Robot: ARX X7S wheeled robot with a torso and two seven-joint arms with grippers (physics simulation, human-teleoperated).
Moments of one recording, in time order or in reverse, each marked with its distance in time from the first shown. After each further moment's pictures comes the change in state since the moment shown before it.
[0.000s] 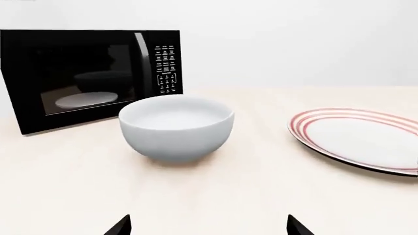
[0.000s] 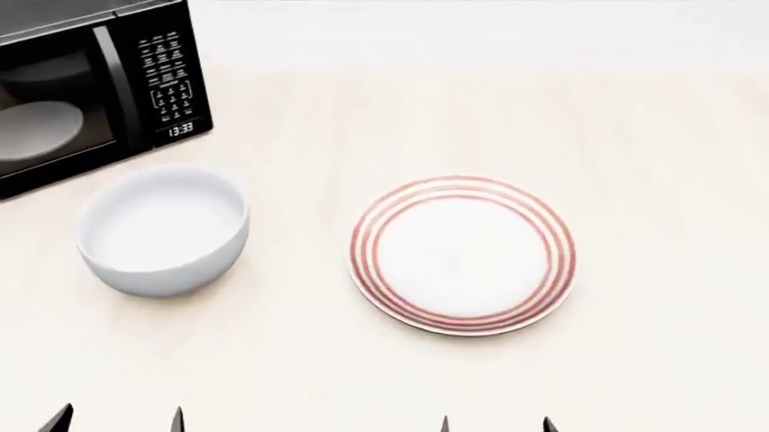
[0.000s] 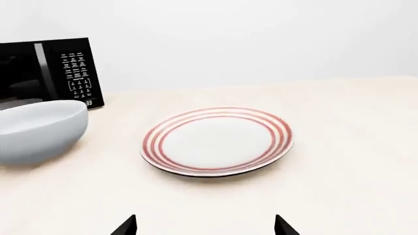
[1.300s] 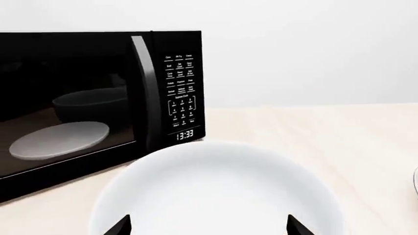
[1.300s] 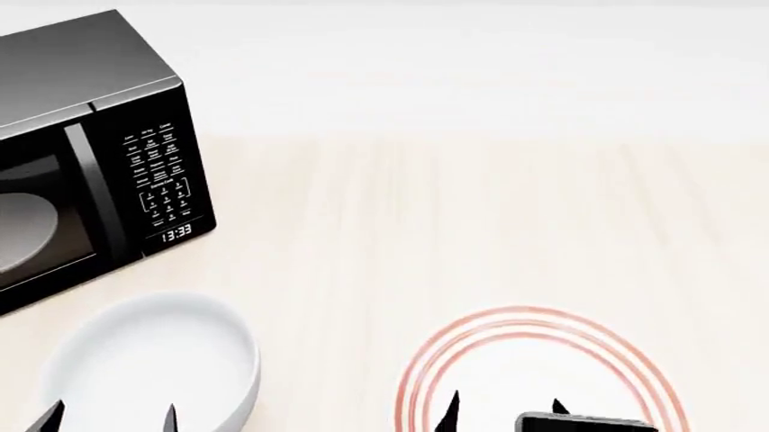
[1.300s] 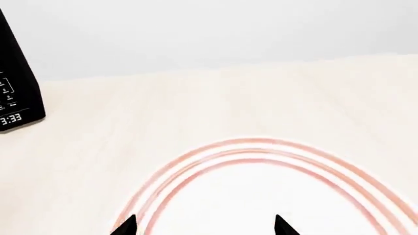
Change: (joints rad) left arm -0.005 -0.072 0.061 0.015 -0.050 0.000 -0.078; right arm 0.137 0.069 -0.042 -0.172 0.140 0.463 0.197
